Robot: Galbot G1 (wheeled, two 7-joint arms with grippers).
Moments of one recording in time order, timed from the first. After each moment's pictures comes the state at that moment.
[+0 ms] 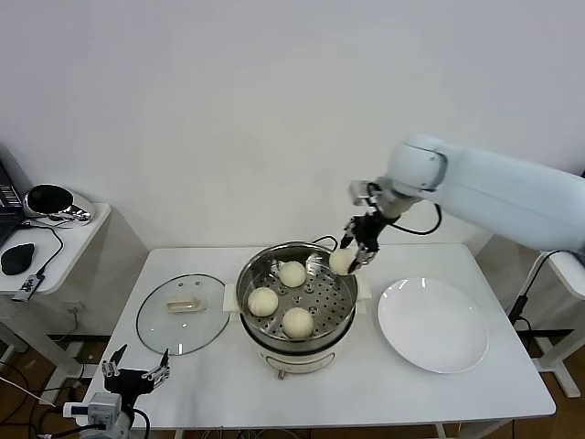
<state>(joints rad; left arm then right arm) 1.61 -1.43 -0.80 -2.09 0.07 0.38 0.15 0.67 0.97 -1.32 1.35 0.49 -0.36 -1.12</state>
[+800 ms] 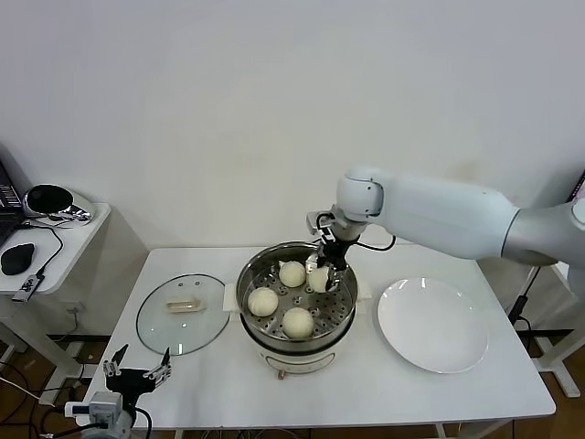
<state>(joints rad) 1.60 -1.45 -0.80 -2.08 0.07 0.38 0.15 0.55 1.13 -1.35 1.24 0.40 -0.38 -1.08</state>
